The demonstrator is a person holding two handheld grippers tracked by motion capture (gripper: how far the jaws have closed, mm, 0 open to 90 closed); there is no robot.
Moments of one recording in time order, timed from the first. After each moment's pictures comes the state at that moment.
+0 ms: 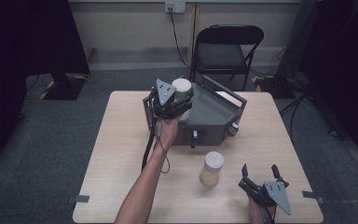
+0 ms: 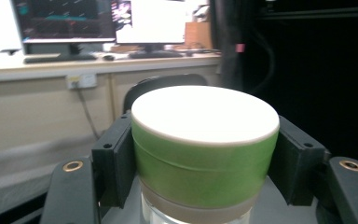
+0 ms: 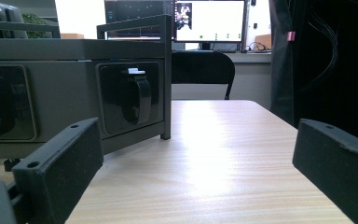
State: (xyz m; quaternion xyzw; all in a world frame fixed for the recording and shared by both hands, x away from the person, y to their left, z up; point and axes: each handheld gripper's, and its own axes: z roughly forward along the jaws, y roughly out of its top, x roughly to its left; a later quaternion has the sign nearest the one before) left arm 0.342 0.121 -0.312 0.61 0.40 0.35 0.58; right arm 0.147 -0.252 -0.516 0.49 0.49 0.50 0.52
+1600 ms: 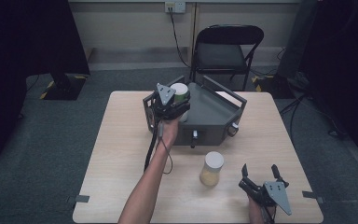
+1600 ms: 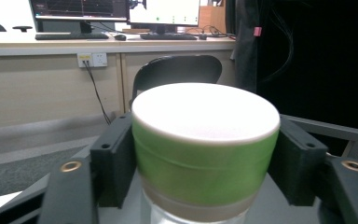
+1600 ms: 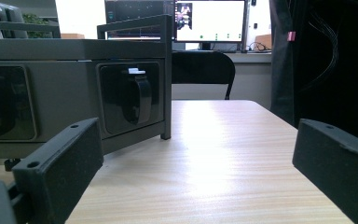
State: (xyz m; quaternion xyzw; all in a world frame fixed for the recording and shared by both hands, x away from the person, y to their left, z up) left arm 0.352 0.112 -0.333 0.61 0.43 0.35 0.56; right arm 0.147 -0.252 -0.516 0.49 0.49 0.50 0.52
